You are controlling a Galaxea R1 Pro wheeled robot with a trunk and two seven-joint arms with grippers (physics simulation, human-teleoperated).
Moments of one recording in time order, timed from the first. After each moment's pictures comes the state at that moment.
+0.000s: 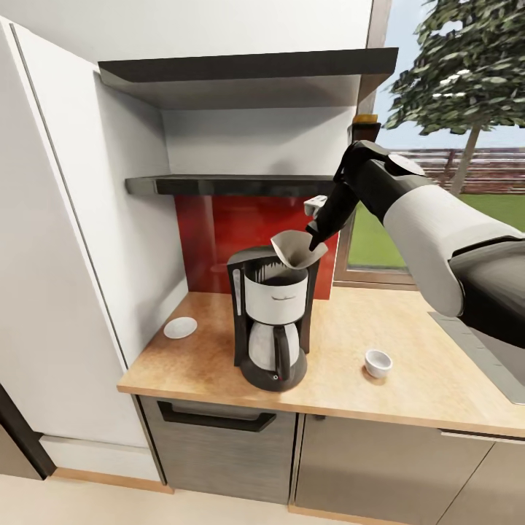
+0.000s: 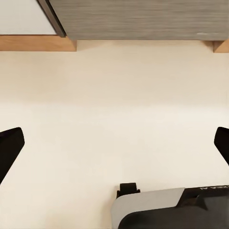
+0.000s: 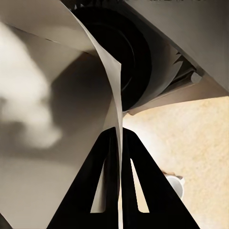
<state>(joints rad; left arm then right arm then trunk) -0.12 0.05 0.00 -0.29 -0.07 -0.28 -0.01 -1.81 0.07 0.33 -0.30 0.98 0.94 1.53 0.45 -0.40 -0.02</state>
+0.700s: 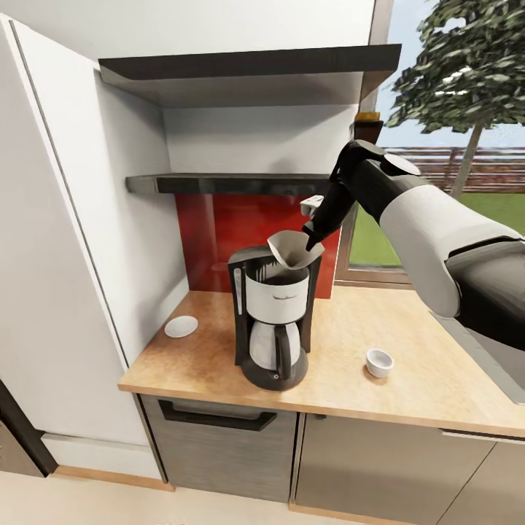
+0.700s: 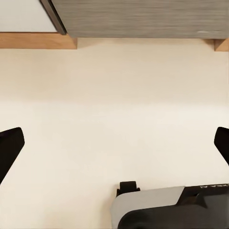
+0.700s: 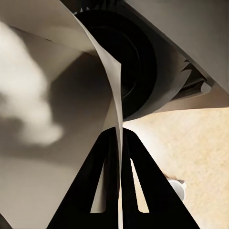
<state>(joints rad) -0.12 0.05 0.00 -0.29 -0.07 -0.28 -0.01 -1.81 0.08 0.33 -0.30 0.98 0.94 1.53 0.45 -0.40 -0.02</state>
